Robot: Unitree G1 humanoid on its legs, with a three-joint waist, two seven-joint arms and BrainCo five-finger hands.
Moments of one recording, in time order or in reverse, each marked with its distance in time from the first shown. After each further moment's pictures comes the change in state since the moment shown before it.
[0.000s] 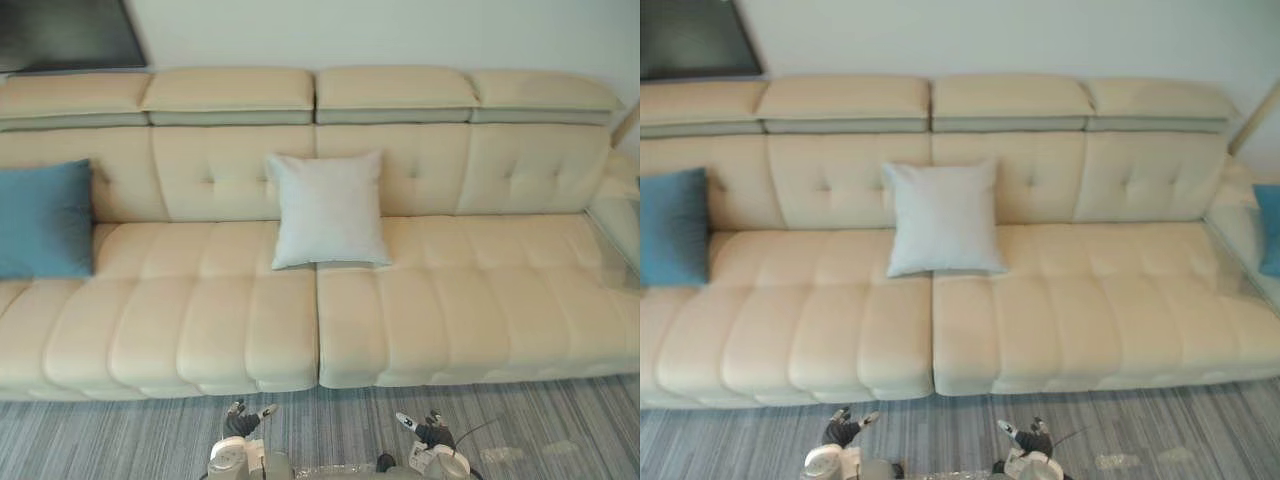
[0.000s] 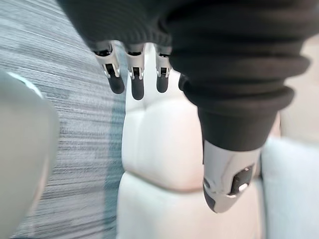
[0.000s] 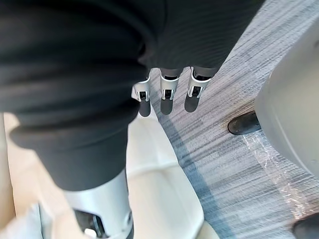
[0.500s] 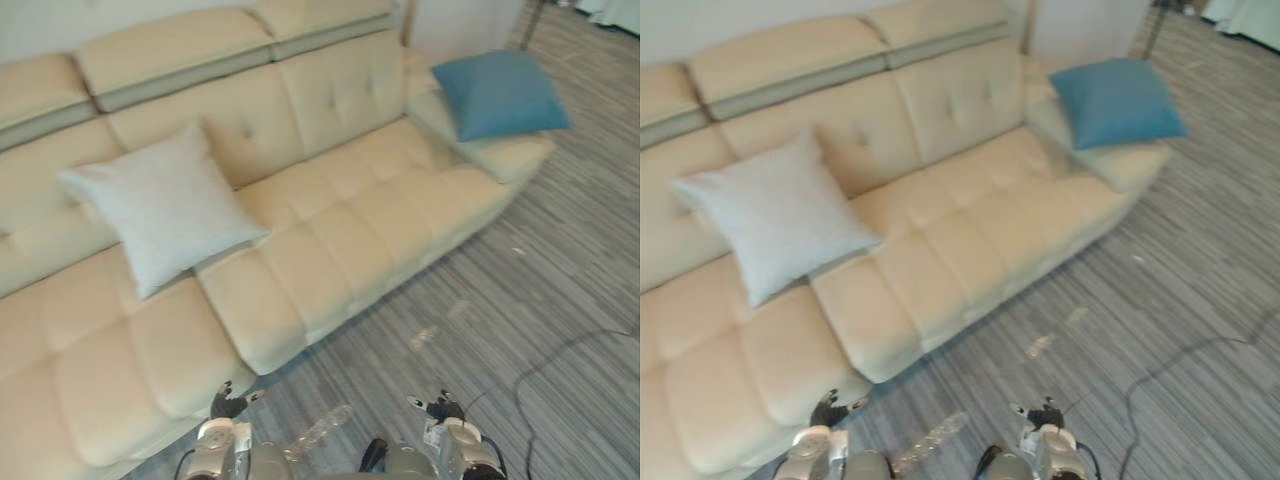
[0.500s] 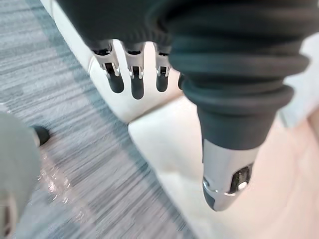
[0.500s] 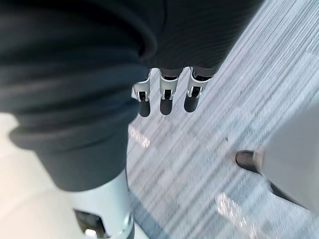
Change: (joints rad) left arm -0.075 0.101 -0.058 0.033 -0.022 0.000 0.038; right arm -0.114 -0.135 0.045 0.181 -0.039 0.012 -0.005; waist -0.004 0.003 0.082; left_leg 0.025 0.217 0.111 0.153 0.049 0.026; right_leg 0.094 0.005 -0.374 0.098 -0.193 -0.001
